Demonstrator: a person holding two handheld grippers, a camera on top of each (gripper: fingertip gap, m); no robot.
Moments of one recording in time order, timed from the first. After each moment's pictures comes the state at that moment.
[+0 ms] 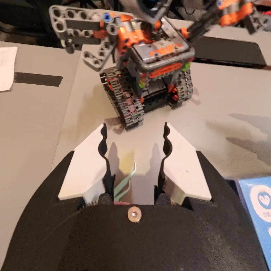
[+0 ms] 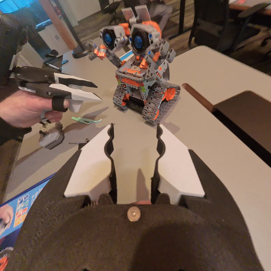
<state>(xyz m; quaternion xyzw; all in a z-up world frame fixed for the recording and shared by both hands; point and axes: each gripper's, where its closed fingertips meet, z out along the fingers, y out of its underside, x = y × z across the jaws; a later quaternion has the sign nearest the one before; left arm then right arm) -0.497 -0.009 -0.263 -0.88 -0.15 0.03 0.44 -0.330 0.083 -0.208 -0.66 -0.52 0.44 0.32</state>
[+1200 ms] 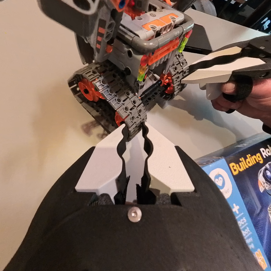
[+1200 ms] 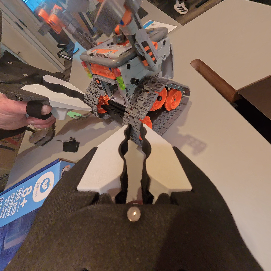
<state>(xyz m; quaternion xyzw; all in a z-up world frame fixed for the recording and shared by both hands) -0.434 0.027 -0.284 -0.90 -0.09 -0.13 0.40 -0.372 0.114 -0.275 -0.66 -0.53 0.48 0.22</state>
